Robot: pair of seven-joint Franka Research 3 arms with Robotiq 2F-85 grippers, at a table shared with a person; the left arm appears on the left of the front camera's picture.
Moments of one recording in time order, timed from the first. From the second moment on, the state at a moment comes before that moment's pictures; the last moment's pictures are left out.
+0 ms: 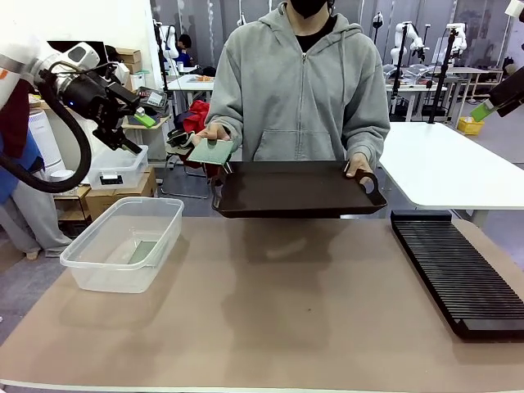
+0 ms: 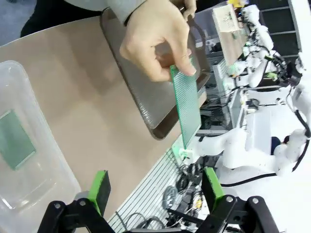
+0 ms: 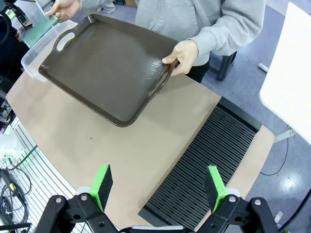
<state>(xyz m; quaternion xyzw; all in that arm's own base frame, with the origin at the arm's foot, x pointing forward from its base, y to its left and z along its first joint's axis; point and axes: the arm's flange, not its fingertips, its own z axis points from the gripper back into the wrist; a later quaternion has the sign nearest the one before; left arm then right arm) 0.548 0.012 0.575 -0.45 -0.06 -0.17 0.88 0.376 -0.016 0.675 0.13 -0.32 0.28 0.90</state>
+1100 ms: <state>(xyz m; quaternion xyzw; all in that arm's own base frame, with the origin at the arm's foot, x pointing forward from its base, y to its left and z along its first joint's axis) 0.554 -0.028 0.540 -0.56 -0.07 -0.08 0.82 0.376 -0.016 0.675 0.13 -0.32 0.28 0.90</state>
